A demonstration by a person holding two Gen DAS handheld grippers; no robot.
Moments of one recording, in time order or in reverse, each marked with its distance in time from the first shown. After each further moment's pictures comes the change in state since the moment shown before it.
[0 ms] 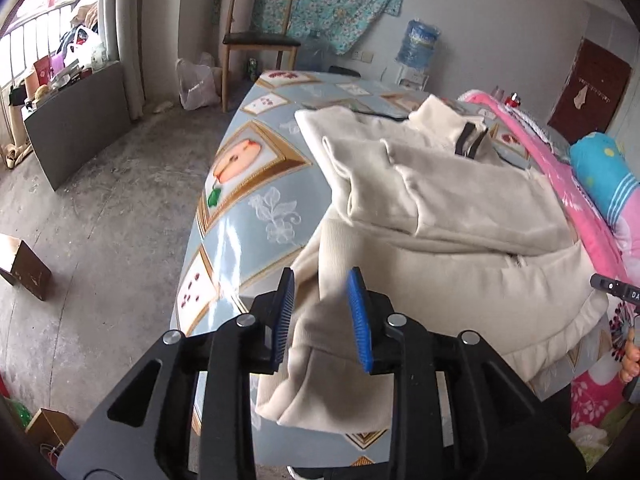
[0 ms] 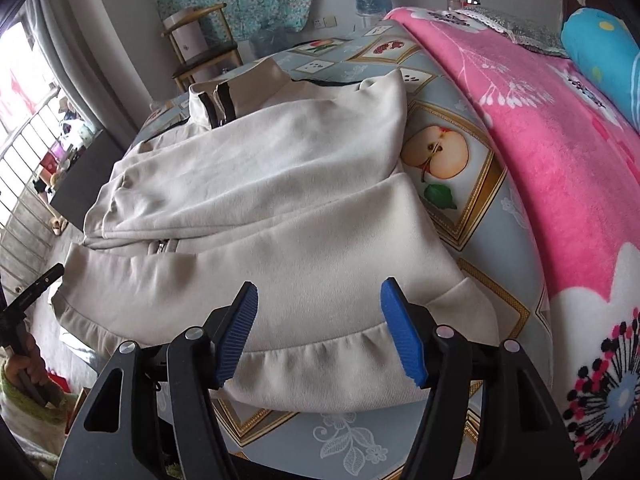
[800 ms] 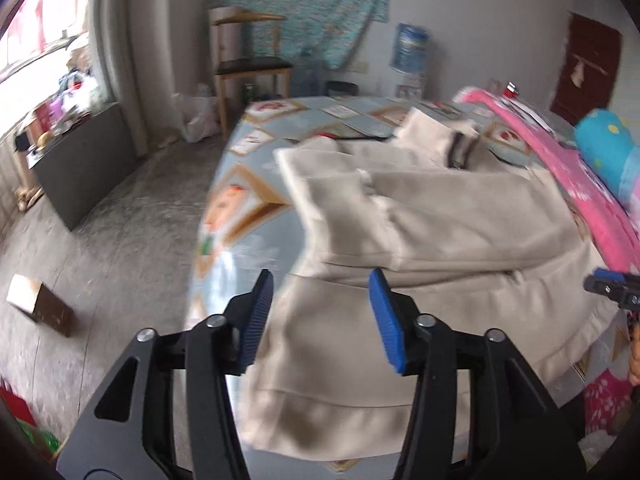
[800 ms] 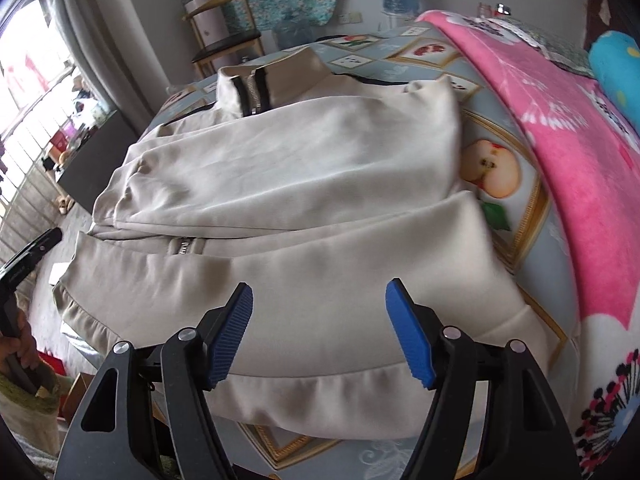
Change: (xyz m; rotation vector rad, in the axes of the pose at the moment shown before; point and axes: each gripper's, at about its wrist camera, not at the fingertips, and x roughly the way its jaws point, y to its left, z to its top) left arm -0.003 -0.047 0.021 0.127 -0.028 0.051; right arm 0.020 0.041 0.006 -0.089 0.021 0.037
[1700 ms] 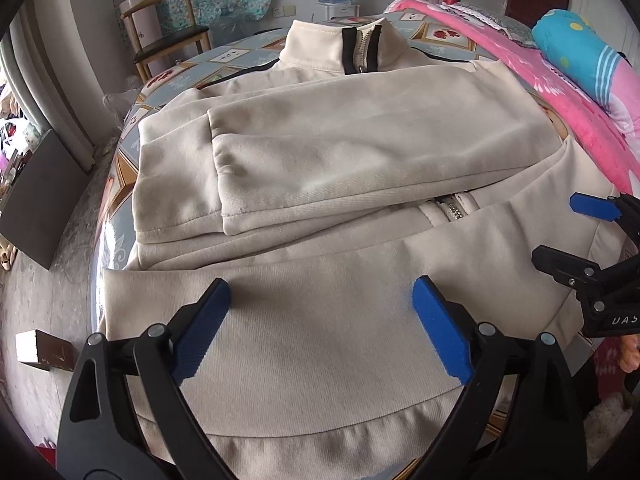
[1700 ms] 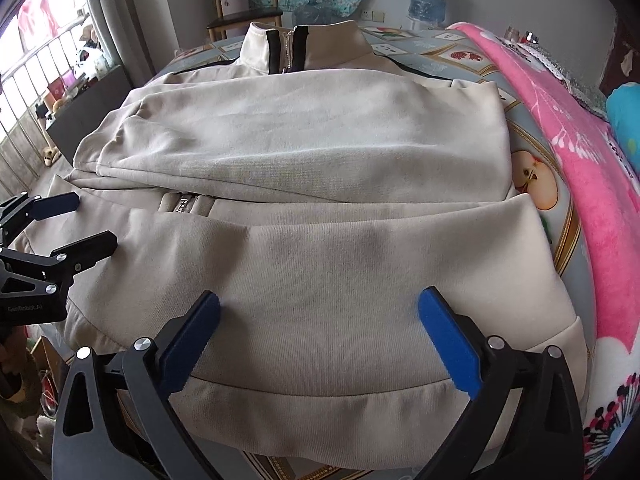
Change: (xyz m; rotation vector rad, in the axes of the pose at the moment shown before) left arm 0.059 -0.096 -0.019 0.227 0.201 -0.055; right arm 0.037 0.034 -0.015 -0.145 0.029 -0.096
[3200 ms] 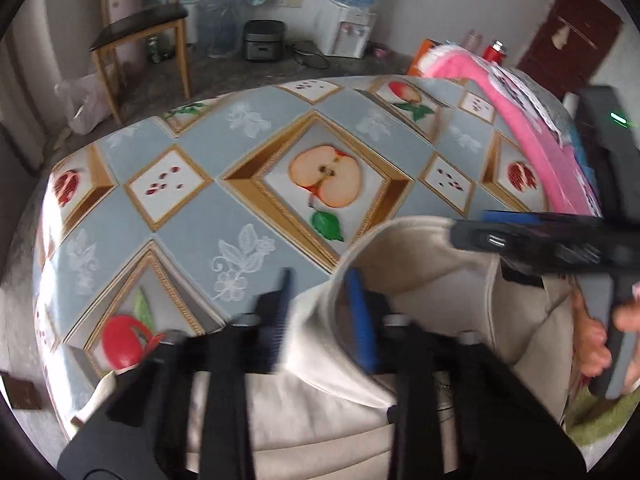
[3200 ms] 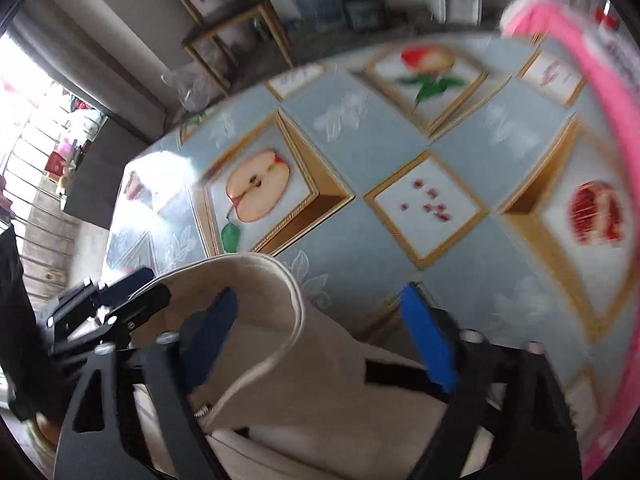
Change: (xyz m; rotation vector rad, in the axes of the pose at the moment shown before) left arm 0.146 0.057 0.289 -0.140 0.054 -0.180; right arm 0.179 -0.082 0.336 0.163 0.257 0.301
